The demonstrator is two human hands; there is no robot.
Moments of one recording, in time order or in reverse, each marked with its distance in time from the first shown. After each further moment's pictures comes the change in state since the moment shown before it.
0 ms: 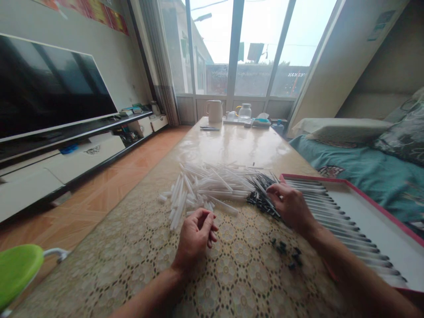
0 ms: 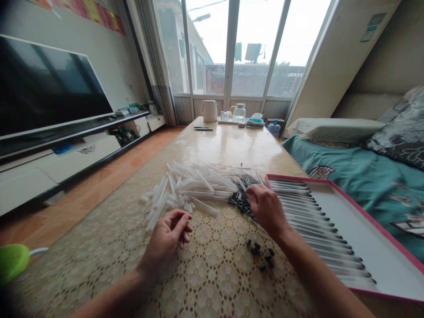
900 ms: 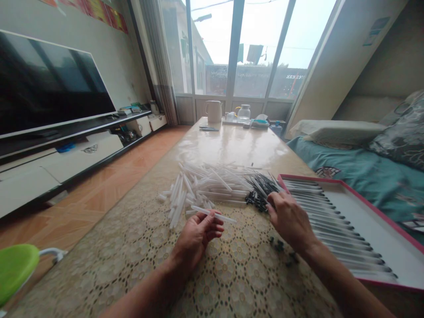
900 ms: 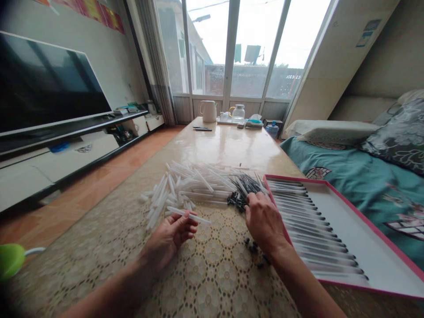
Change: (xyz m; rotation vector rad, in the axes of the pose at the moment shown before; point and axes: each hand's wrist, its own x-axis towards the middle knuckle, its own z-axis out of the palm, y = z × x) left_hand 0.001 0.004 -0.001 -0.548 -0.115 -0.284; right_hand -0.028 -0.039 -0.006 -0.123 -0.014 0.092
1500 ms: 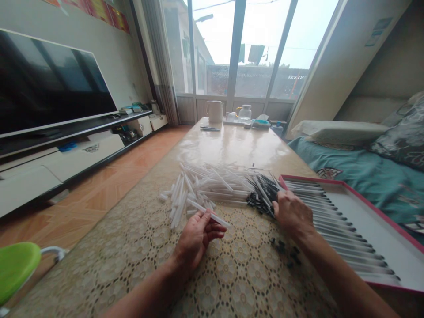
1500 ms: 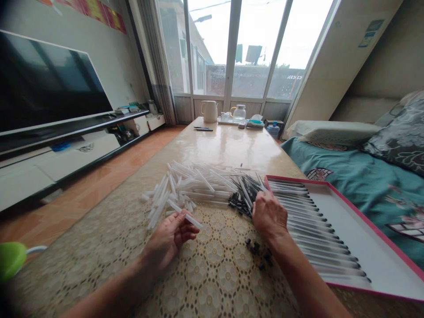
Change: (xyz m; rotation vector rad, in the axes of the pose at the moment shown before) left_hand -0.003 0.001 0.005 -0.039 0.047 0.006; right_hand 0.014 0.017 0.011 -0.359 -0.069 0.168
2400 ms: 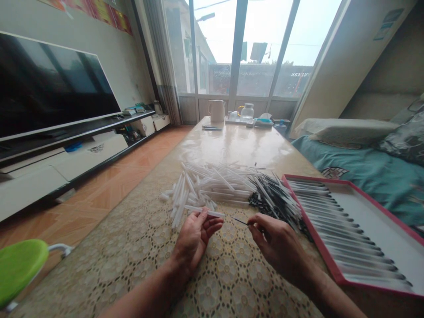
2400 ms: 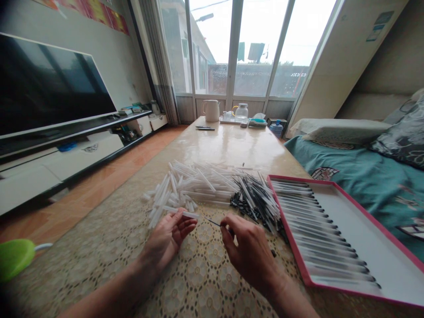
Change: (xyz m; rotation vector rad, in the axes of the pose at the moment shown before) left_hand 0.004 0.001 0.000 -0.098 0.103 0.052; right_hand -0.059 -0.039 -0.028 0.834 -0.035 -0.442
